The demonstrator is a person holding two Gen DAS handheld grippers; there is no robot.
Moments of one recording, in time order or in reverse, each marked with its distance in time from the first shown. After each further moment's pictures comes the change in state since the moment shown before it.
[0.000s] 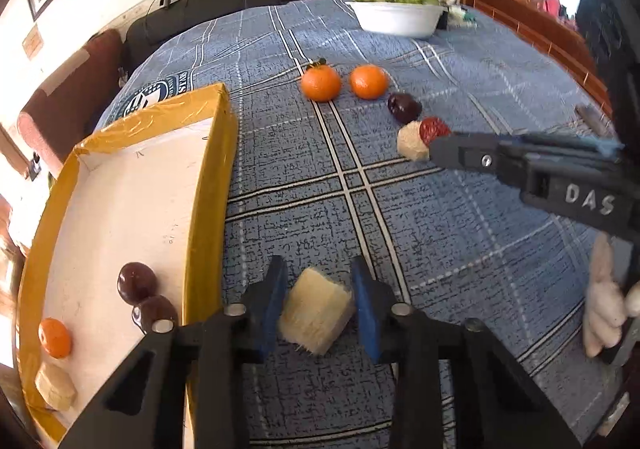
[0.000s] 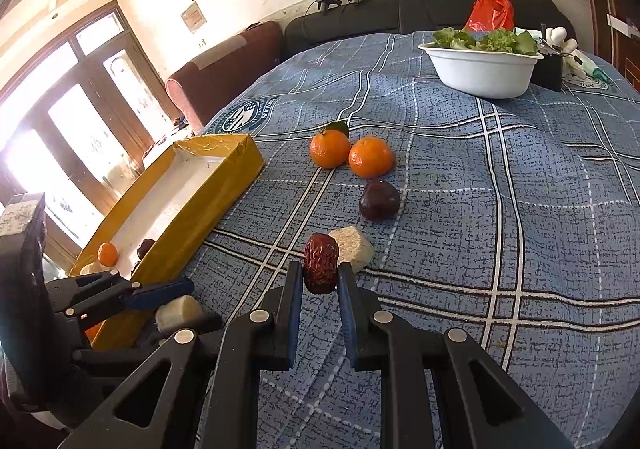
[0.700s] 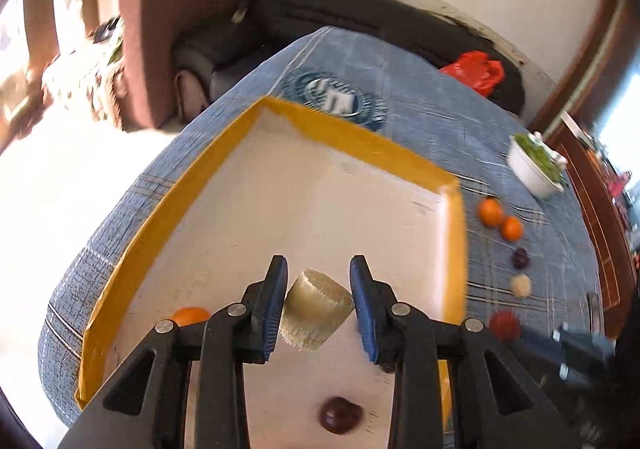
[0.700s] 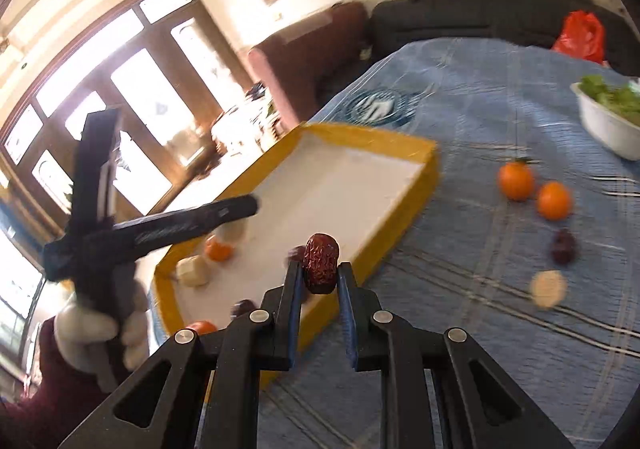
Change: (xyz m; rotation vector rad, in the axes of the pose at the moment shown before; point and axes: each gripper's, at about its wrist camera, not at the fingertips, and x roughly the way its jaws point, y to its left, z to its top) left arm -0.040 0.196 0.000 -0.558 -0.040 0.015; right arm 0.024 0.138 0.024 -0.139 0.108 0.249
